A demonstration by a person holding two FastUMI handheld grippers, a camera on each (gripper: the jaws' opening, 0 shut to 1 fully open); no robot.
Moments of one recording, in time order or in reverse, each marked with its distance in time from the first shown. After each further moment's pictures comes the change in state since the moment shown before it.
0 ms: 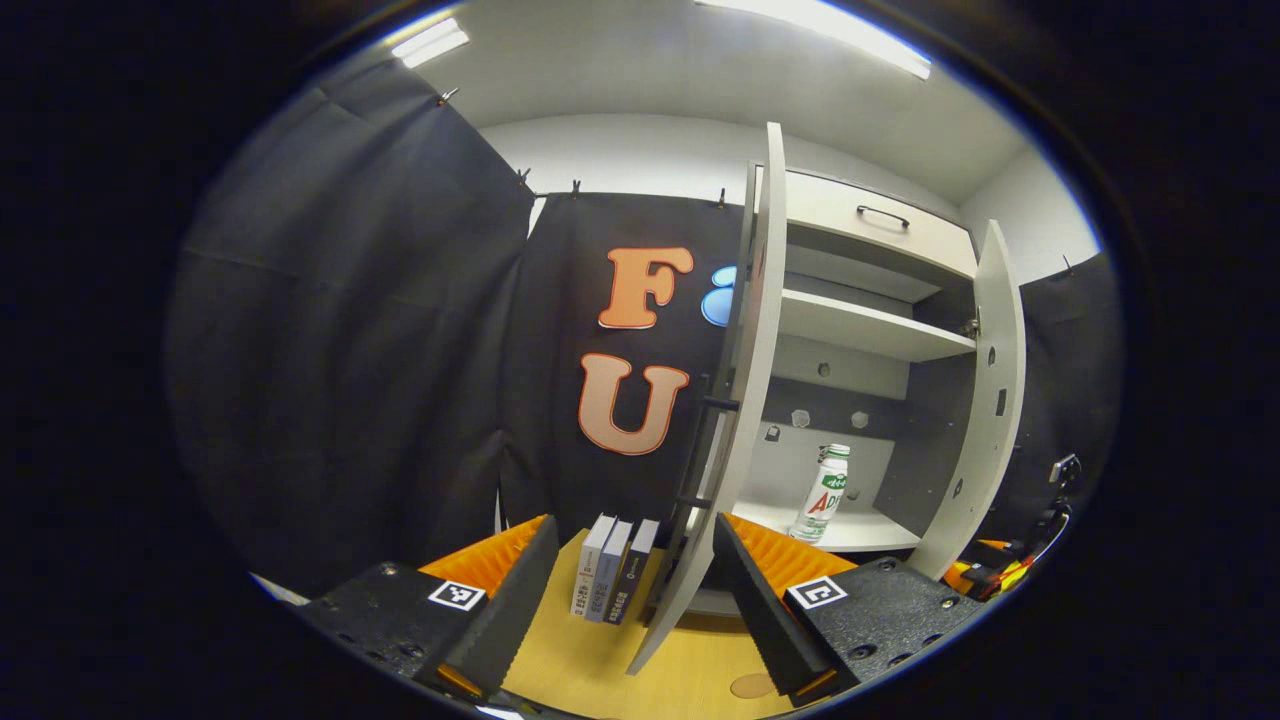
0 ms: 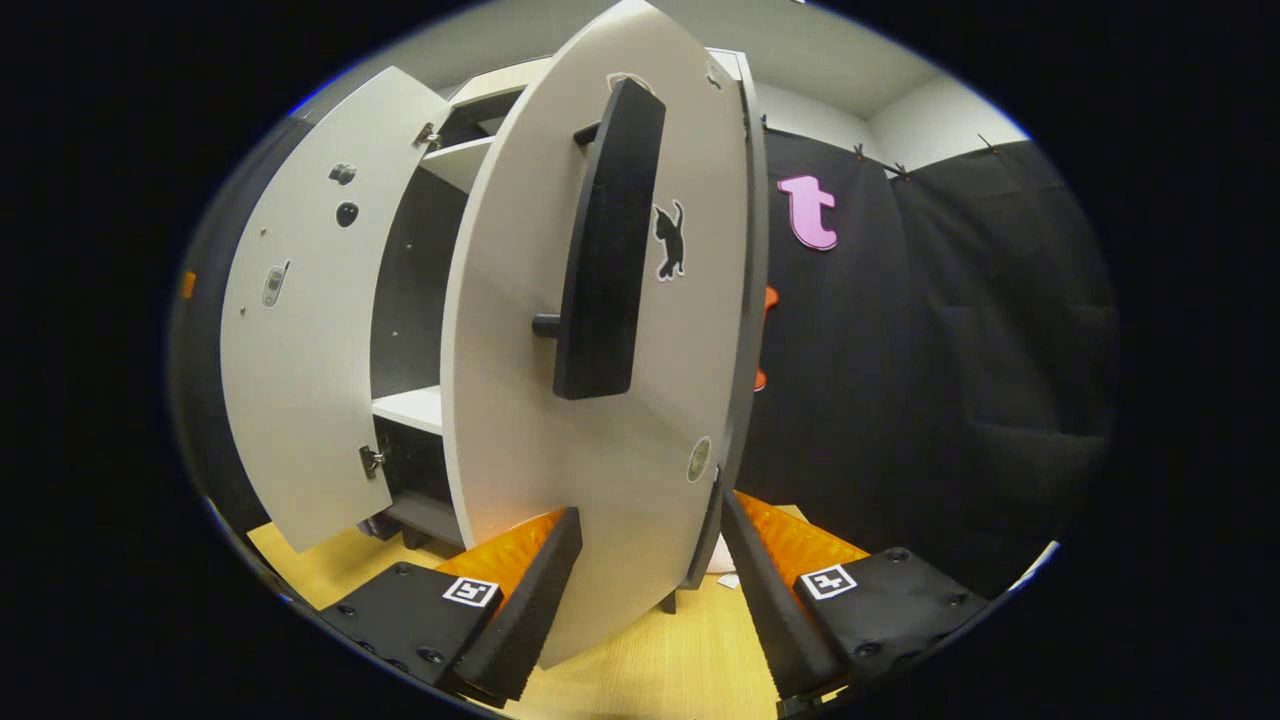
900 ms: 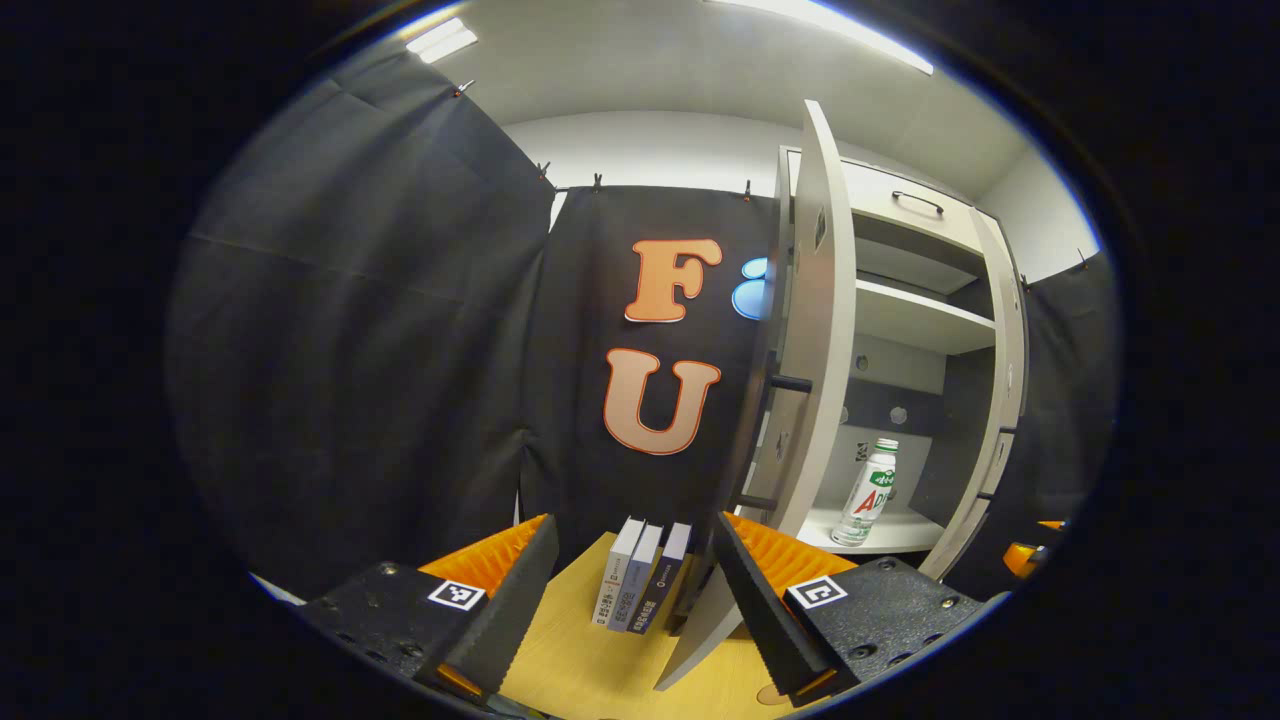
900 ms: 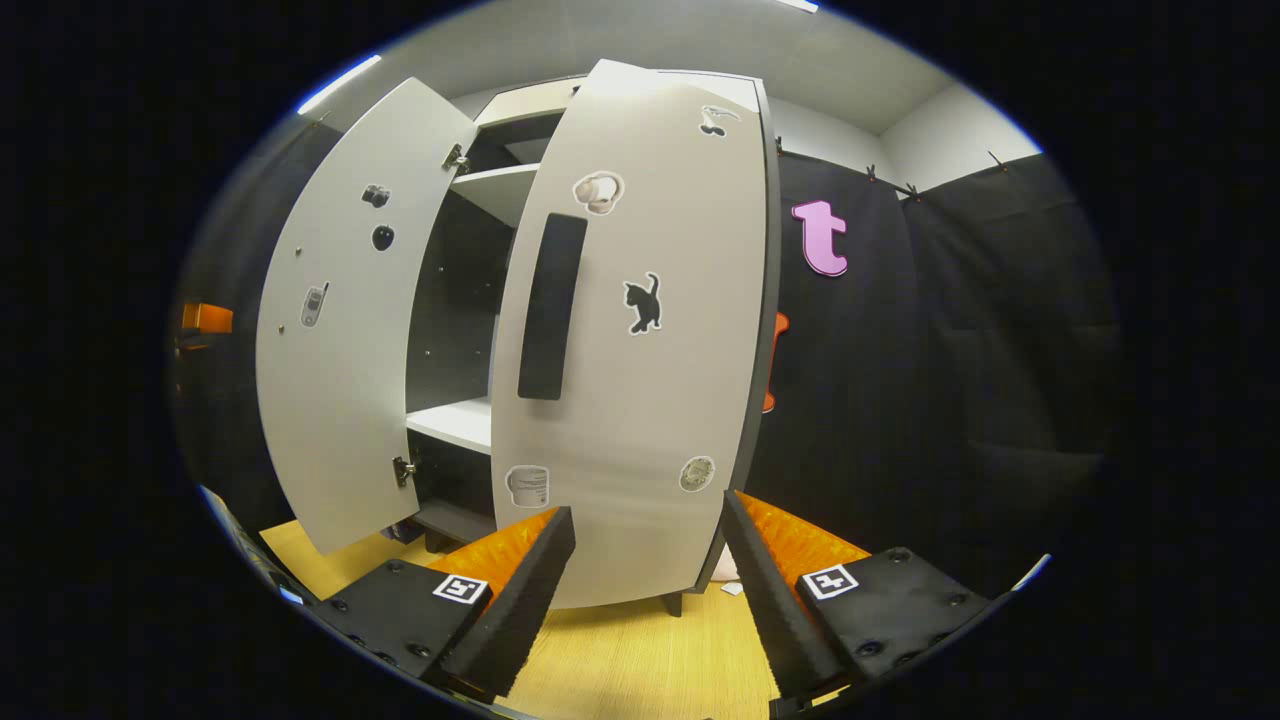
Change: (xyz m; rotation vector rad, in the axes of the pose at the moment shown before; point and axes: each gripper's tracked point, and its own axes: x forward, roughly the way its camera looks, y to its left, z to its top) left arm 0.048 0.036 -0.024 -0.005 -0.011 0.064; right arm -0.058 0.004 0.035 0.014 -0.037 0.019
